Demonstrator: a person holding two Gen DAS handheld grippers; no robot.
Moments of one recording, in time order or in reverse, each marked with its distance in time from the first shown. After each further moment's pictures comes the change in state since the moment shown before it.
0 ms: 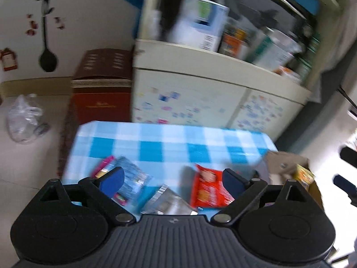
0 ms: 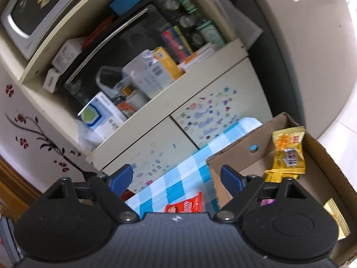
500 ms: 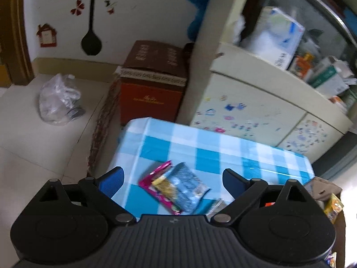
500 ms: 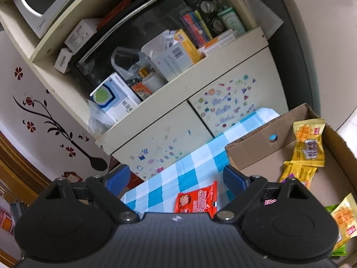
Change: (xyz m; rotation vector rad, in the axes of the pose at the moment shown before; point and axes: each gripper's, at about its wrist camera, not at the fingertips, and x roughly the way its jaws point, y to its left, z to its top) left arm 0.021 0.075 0.006 -0.162 0.016 0.138; right arm 0.019 0.017 -0.017 -0.033 0.063 0.046
